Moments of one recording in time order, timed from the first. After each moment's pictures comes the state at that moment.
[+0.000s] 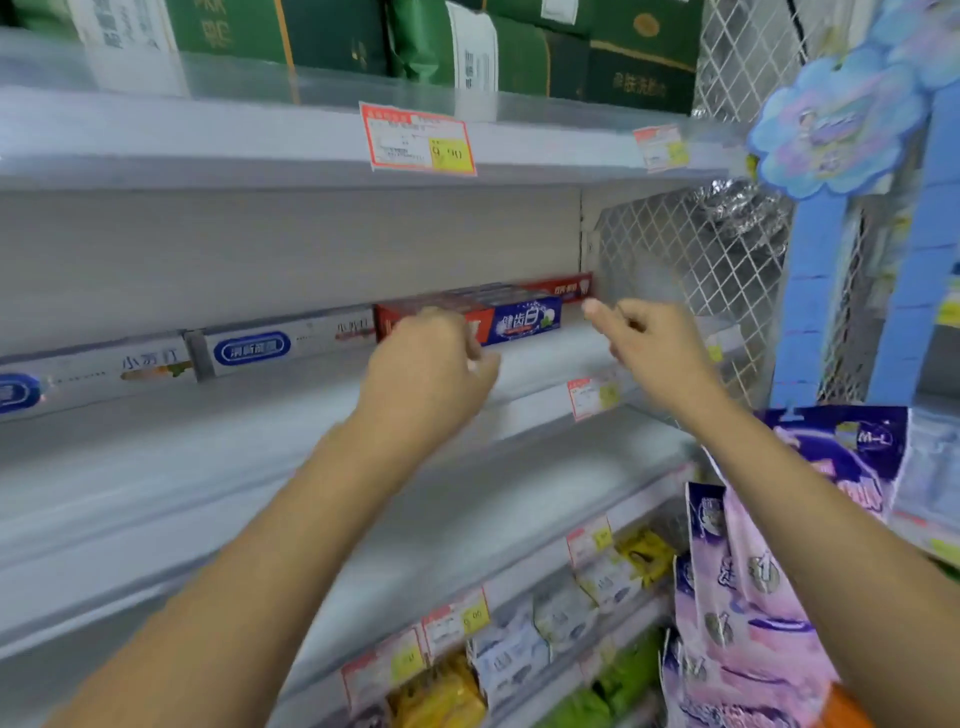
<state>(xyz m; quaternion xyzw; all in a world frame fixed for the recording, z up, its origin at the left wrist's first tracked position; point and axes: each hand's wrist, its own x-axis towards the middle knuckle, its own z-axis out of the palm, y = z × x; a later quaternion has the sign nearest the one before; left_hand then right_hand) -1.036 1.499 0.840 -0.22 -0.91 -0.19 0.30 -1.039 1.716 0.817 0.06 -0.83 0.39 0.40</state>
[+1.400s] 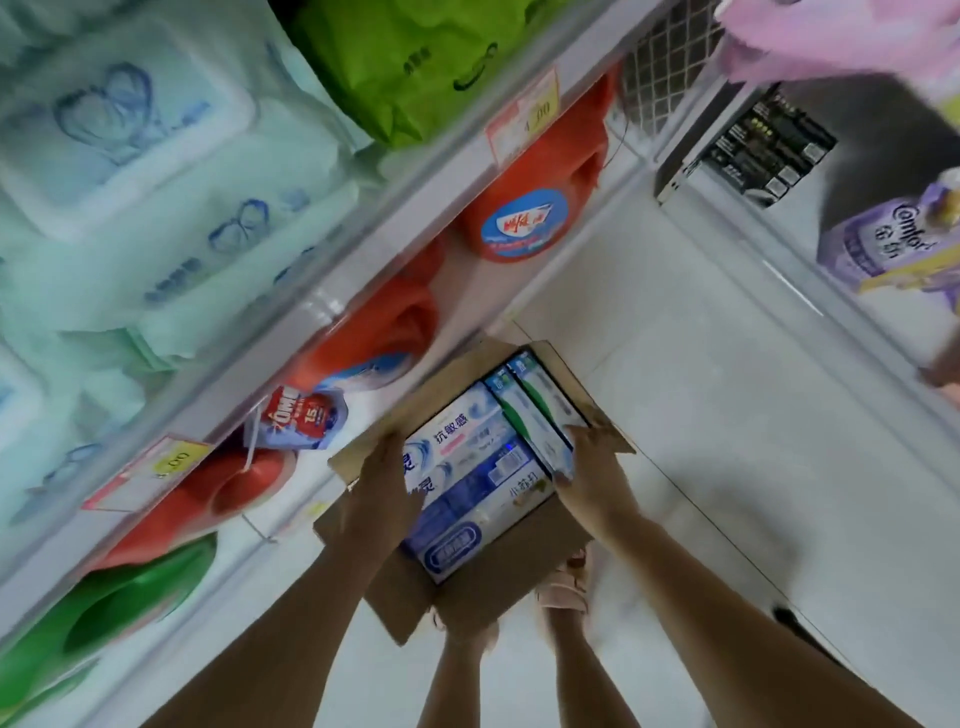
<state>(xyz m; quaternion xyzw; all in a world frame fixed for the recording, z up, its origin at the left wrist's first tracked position) -0.912 1.401 -0.064 -0.05 -0.91 -0.14 -0.39 -0.823 1.631 -0.057 -0.30 -0.85 0.34 -0.28</state>
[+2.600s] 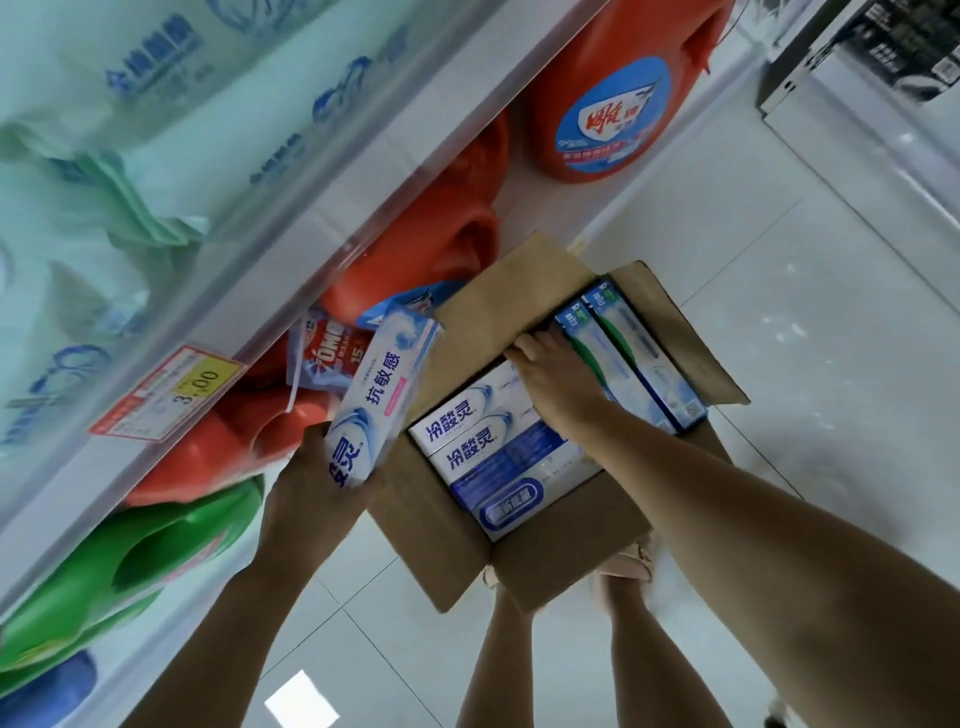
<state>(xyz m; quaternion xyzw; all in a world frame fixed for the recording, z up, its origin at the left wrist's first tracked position) -0.913 1.298 -0.029 0.06 -0.94 -0.19 -0.27 -0.900 1.557 -0.152 0.07 -0.97 0.17 -0.15</state>
